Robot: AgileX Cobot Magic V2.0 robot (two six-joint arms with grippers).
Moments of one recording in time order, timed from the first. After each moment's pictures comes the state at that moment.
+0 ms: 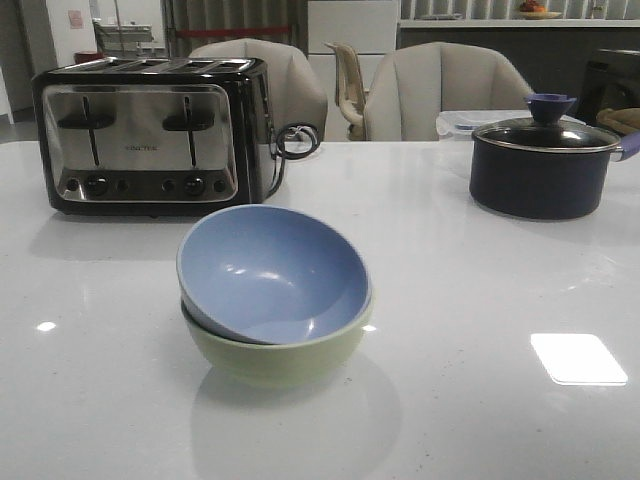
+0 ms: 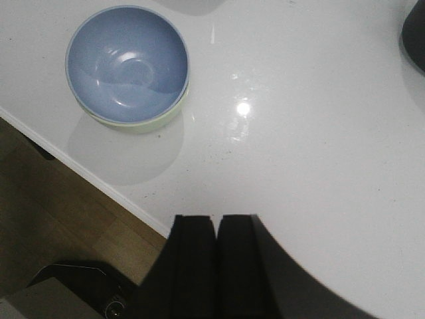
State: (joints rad) left arm -0.52 0.66 -0.82 0.00 0.91 0.08; right arm 0.50 0.68 -0.80 0.05 0.90 -0.03
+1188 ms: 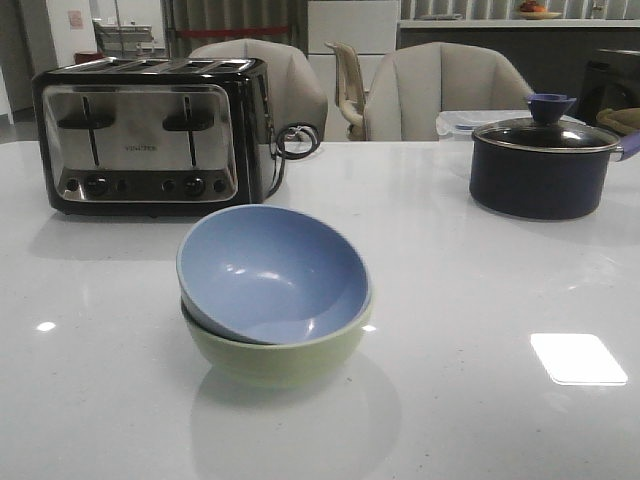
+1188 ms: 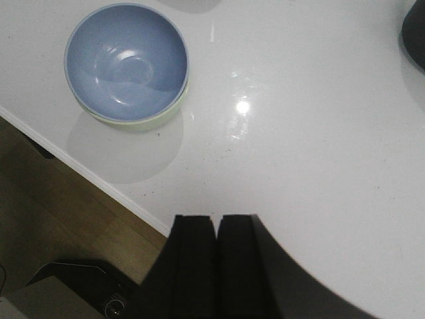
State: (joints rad) left arm -0.05 0.00 0.01 -0.13 -0.01 0.13; right arm 0.50 0.68 -0.80 0.04 0.90 -0.03
